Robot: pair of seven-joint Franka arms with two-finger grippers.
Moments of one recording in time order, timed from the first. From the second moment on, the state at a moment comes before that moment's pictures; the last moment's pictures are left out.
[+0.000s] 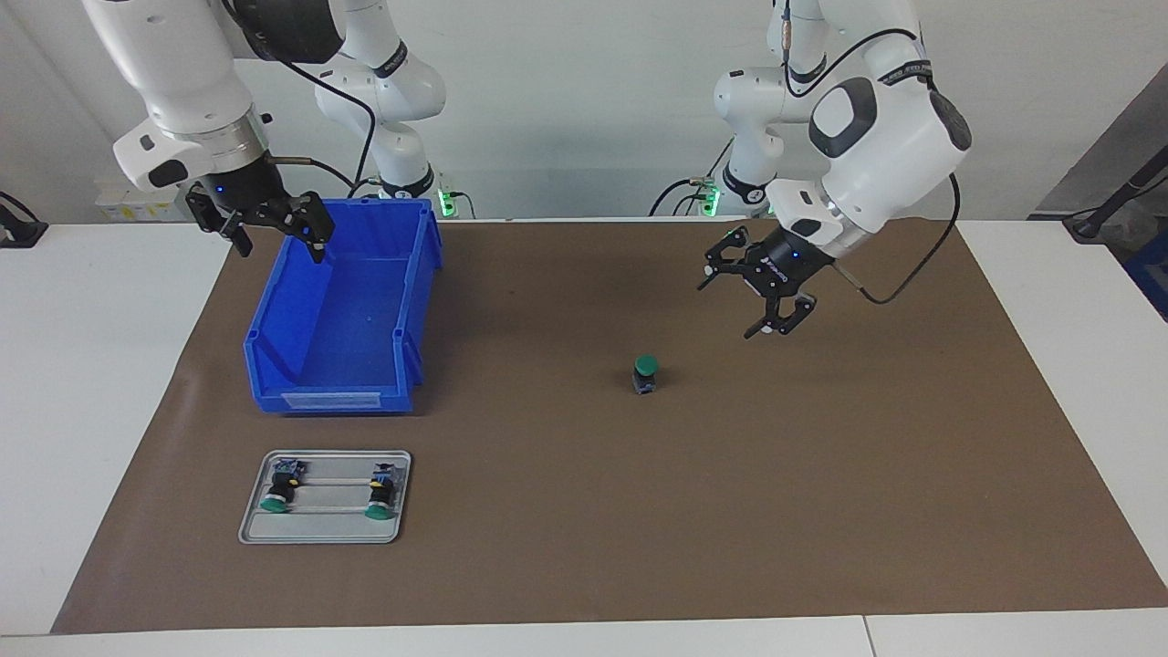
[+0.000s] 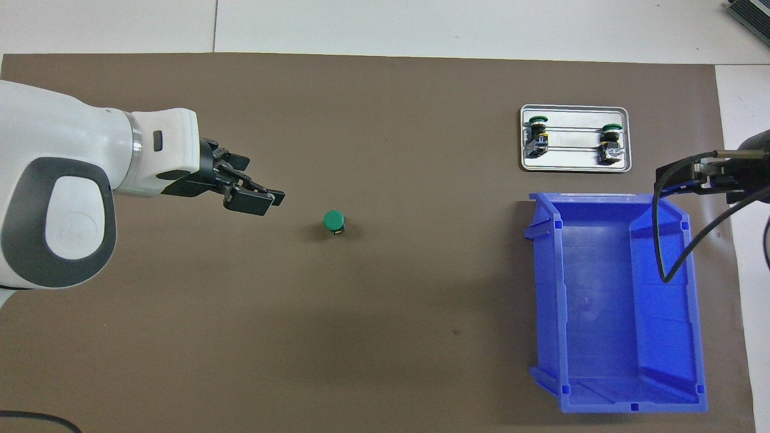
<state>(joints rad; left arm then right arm) -0.11 0.04 -0.19 -1.80 -0.42 2.00 0.57 0.08 0.01 -0.06 -1.55 -0.05 1.55 0.13</state>
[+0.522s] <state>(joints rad) -0.24 -0.02 -0.20 -1.86 -0.05 1.88 0.11 0.08 0.01 -0.06 -1.55 -0.05 1.55 0.13</state>
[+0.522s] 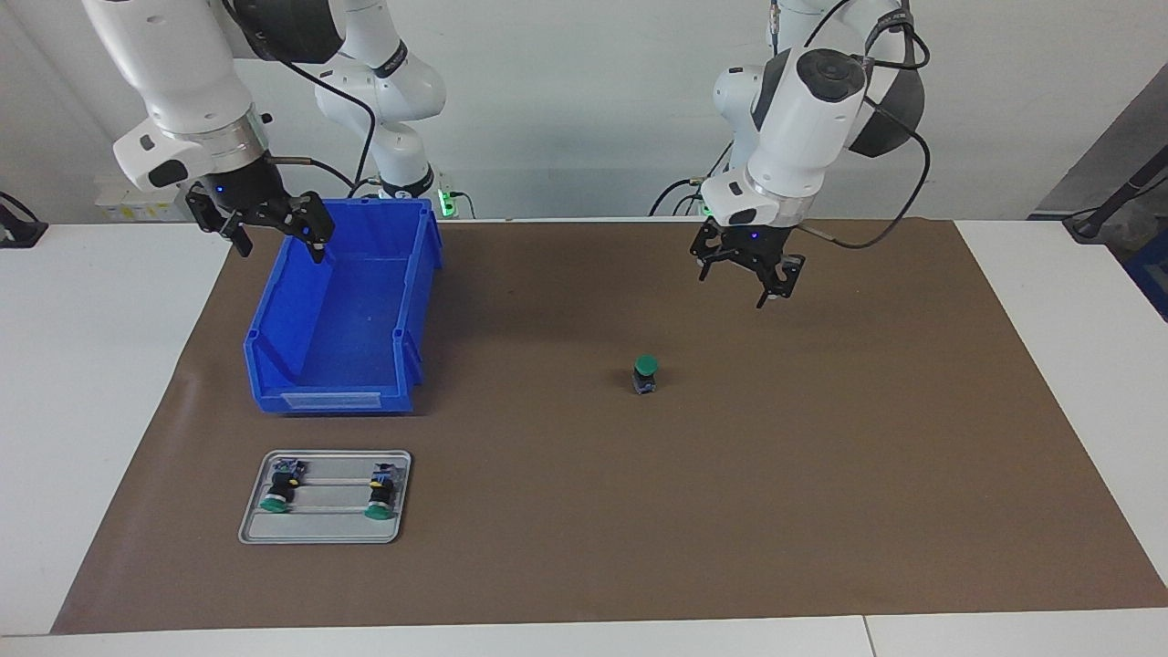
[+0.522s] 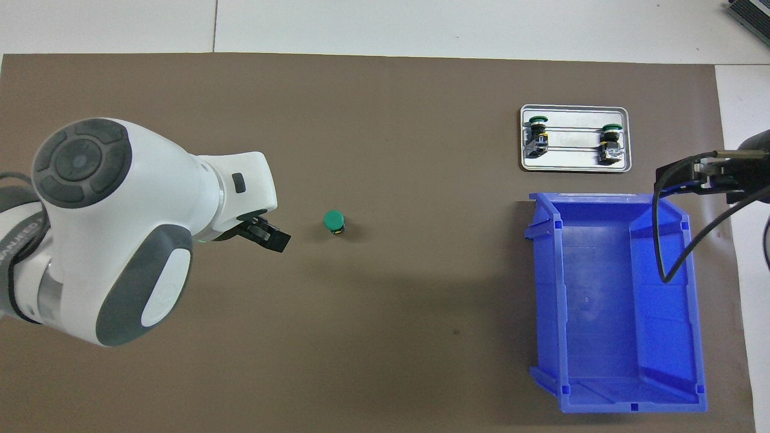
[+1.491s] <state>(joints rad) -0.37 0.13 -0.19 -1.92 -0.04 2.25 -0.37 0.08 0.01 -0.06 -1.55 -0.05 1.55 0.13</state>
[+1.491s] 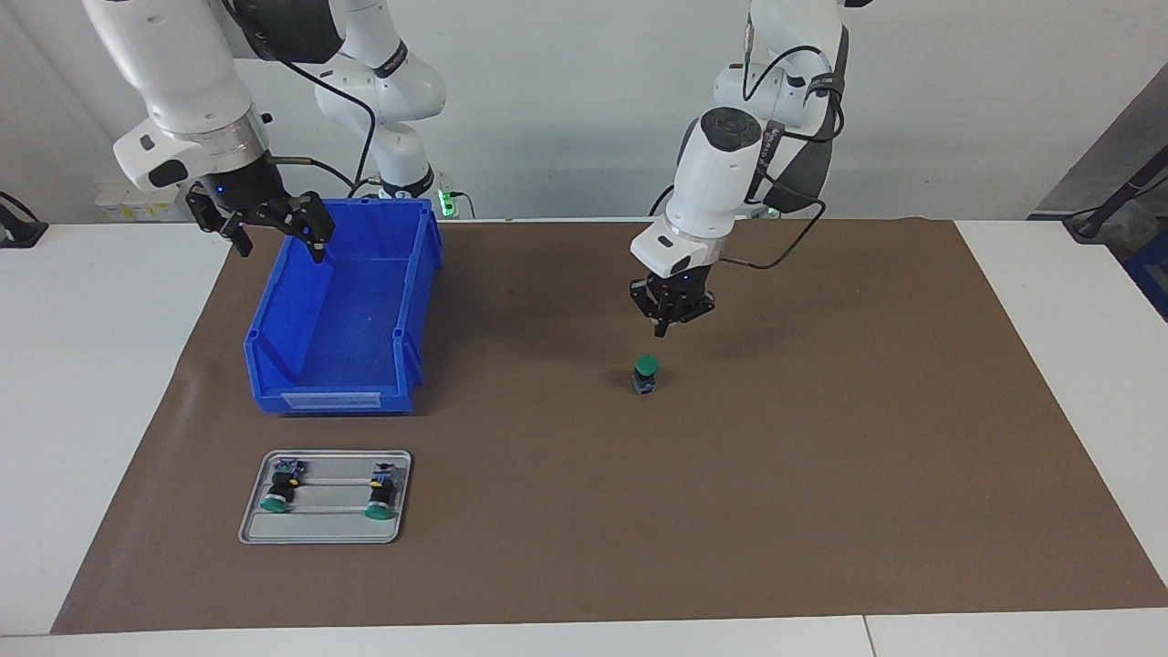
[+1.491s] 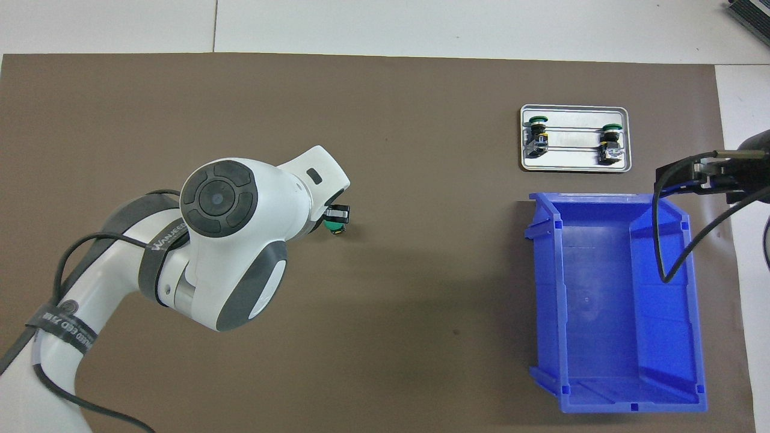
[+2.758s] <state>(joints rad) -0.37 0.23 -0.19 -1.99 -0.02 2.40 -0.42 0.08 0.01 -0.06 -1.55 -0.05 1.55 0.13</state>
